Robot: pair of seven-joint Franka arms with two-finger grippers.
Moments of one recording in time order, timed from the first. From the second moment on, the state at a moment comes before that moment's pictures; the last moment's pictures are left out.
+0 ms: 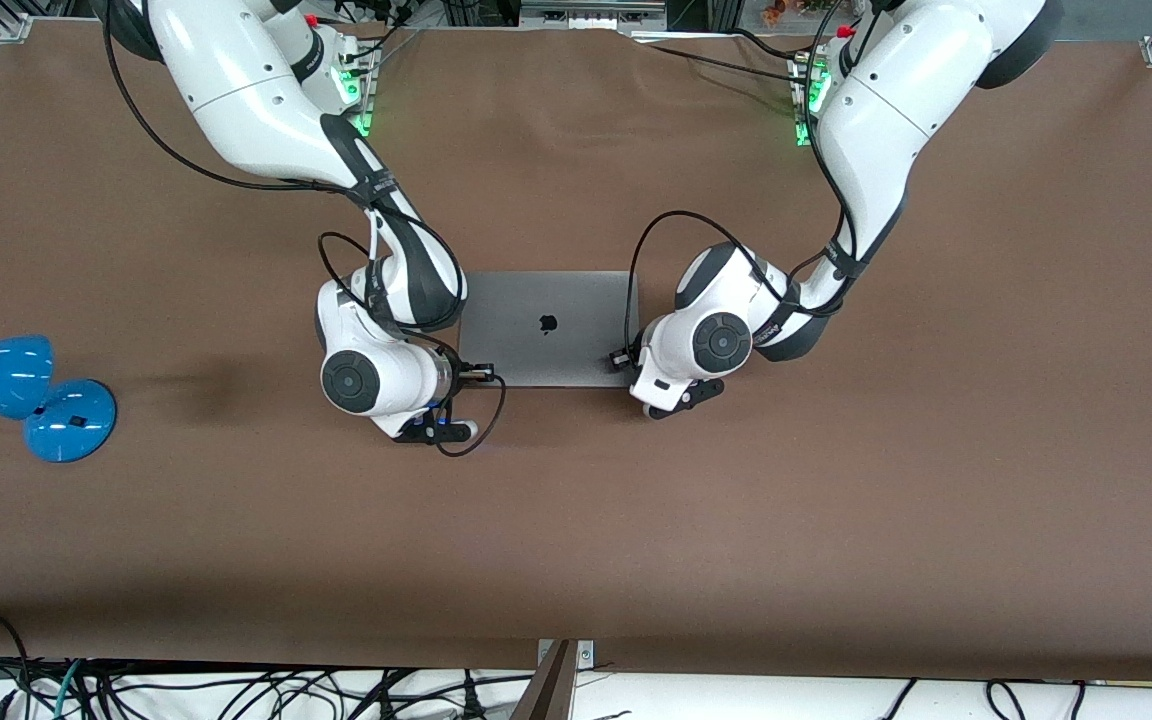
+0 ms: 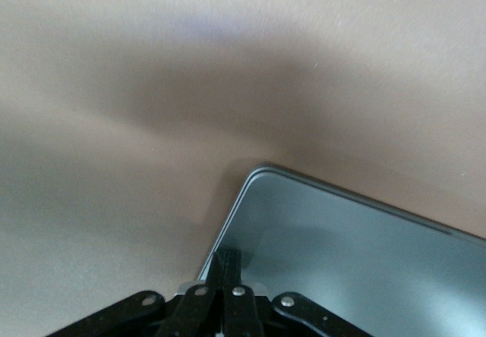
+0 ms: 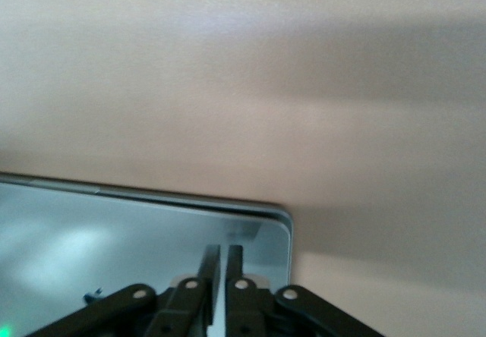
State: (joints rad) left arm -0.23 0.83 -0.42 -1.55 -0.07 2.20 -0.92; right arm 0.39 0.79 0.07 -1.43 0.30 2.00 0.27
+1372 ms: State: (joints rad) left arm 0.03 0.18 -0.42 -1.68 0.00 1.67 -0.54; right arm 0.11 0.25 0.06 -1.41 -0.03 1.62 0.26
